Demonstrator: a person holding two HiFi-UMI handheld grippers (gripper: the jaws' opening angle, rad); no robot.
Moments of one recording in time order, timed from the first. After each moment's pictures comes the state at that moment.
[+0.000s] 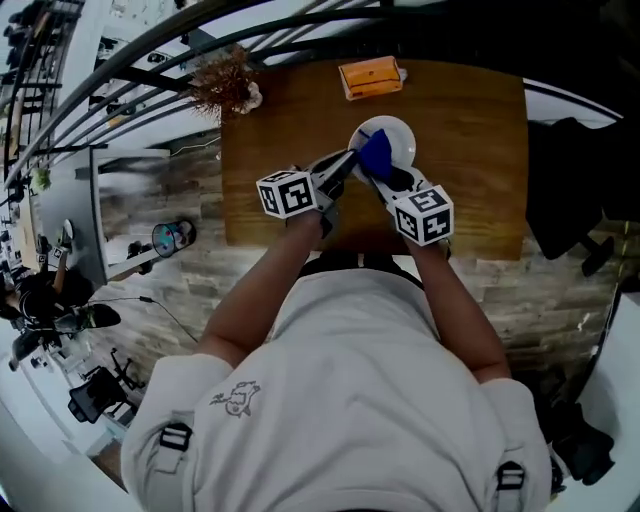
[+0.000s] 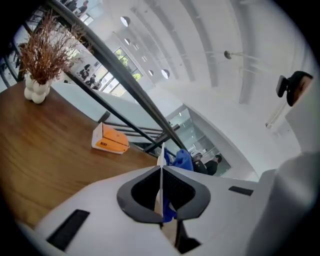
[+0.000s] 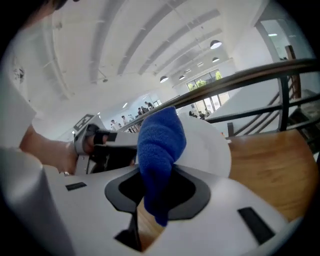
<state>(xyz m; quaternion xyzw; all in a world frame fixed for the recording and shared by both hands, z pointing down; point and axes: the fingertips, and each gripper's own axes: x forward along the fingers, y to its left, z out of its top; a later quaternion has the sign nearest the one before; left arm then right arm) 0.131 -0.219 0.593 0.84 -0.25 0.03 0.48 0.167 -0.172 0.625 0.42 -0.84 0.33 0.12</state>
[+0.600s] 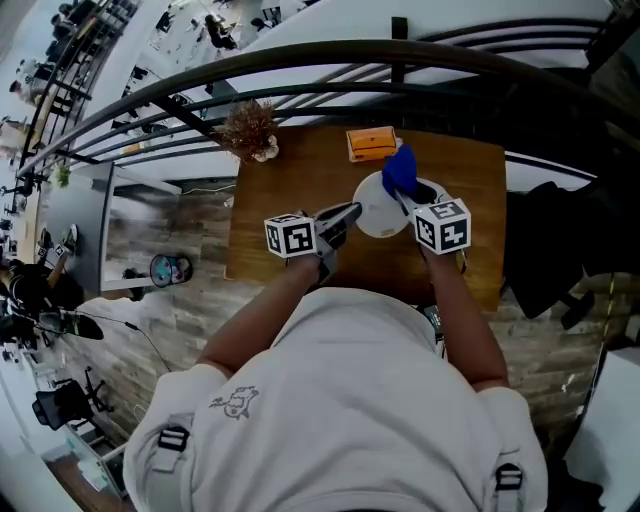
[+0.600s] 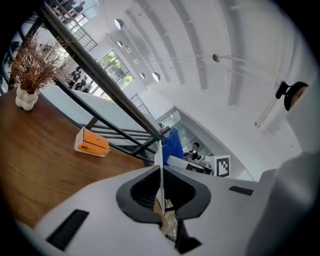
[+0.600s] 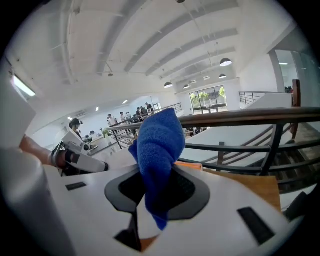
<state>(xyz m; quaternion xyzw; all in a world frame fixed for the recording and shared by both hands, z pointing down) 0.159 -0.181 0.526 0.86 -0.22 0.00 0.45 0.258 -0.217 0.538 0.46 -0.84 0.24 0.15</state>
